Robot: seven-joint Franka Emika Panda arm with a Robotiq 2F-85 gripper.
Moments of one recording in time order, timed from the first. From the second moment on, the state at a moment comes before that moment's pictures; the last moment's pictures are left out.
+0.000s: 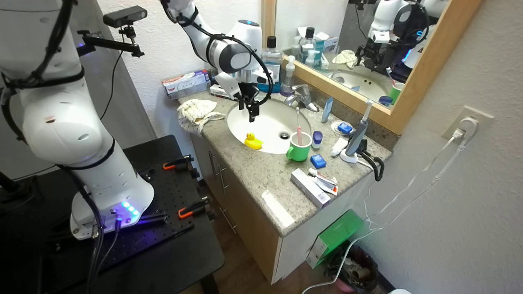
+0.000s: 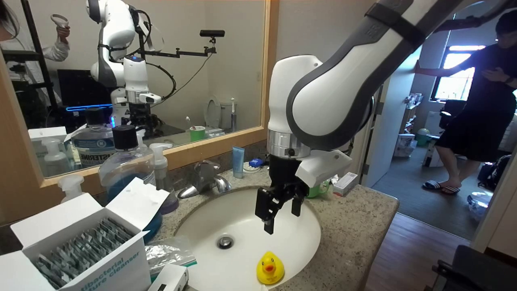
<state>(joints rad) 0.12 0.21 0.11 -2.38 0.01 2.56 0.20</state>
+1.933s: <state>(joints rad) 0.17 0.44 0.10 -2.31 0.03 2.66 0.21</state>
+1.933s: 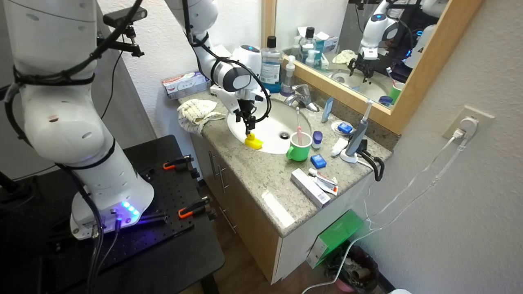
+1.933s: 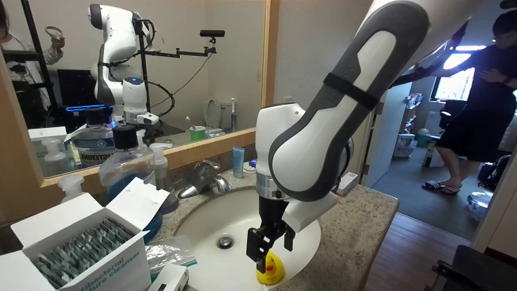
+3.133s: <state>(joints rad) 0.20 0.55 0.05 -2.21 0.03 2.71 0.23</state>
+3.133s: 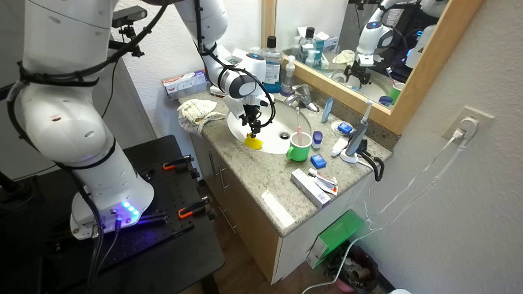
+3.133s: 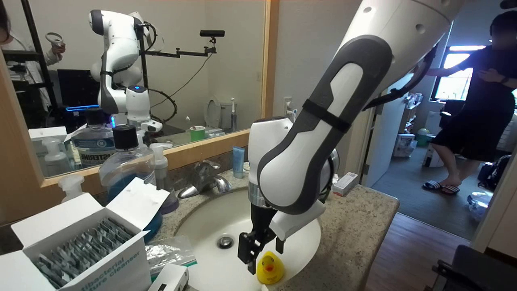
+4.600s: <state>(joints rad) 0.24 0.60 0.00 -2.18 0.03 2.70 0.28</state>
